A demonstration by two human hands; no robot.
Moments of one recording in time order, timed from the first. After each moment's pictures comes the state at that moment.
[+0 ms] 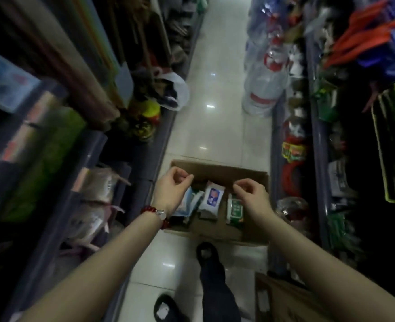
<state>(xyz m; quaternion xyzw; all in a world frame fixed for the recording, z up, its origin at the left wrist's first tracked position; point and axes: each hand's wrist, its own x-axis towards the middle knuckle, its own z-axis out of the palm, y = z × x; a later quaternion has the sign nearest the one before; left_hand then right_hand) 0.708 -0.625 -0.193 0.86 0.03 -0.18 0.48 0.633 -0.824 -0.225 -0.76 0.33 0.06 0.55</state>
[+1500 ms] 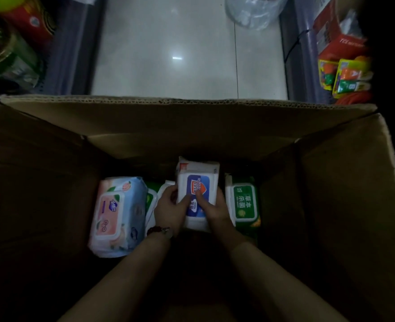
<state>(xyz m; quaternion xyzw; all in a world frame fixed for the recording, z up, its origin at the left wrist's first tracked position) 0.757 -0.746 -0.752 0.78 0.13 -0.34 0.51 0.704 -0.843 -0.777 -0.53 0.48 0.06 0.70</state>
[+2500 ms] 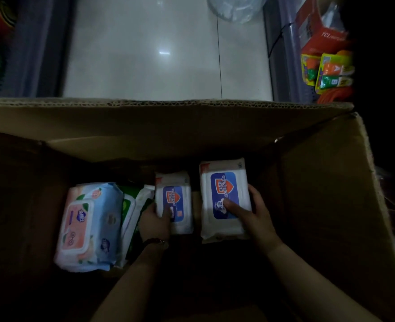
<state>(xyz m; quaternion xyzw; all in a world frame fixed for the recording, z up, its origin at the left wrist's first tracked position) 0.733 -0.762 -0.808 0.86 0.16 -0.30 0.39 0.647 -0.947 -0.738 -0.53 0.49 0.06 0.68</state>
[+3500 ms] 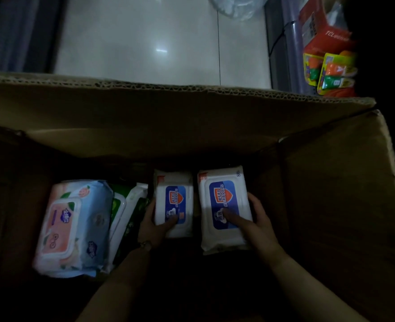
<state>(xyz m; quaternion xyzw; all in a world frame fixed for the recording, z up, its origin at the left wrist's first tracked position) 0.731 -0.752 -0.834 0.73 0.15 -0.42 0.52 0.634 -0.950 -0.746 -0.54 0.49 0.09 0.67</state>
